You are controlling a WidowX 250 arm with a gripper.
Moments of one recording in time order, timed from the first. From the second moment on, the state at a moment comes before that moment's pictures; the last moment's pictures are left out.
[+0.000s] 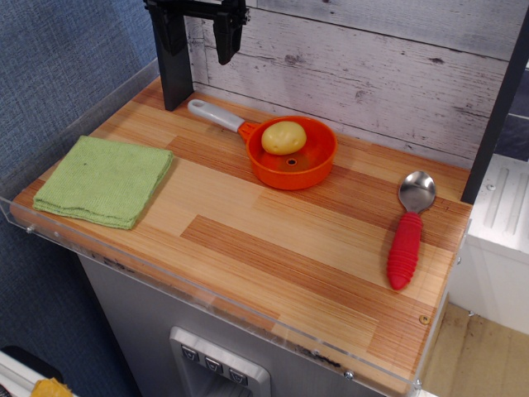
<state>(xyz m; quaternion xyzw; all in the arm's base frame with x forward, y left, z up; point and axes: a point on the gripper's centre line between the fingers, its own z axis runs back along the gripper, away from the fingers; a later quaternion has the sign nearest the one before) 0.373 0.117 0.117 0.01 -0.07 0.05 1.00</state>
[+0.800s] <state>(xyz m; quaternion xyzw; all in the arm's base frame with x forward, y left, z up) 0.377 0.075 0.098 -0.01 -0.04 -0.13 0.99</state>
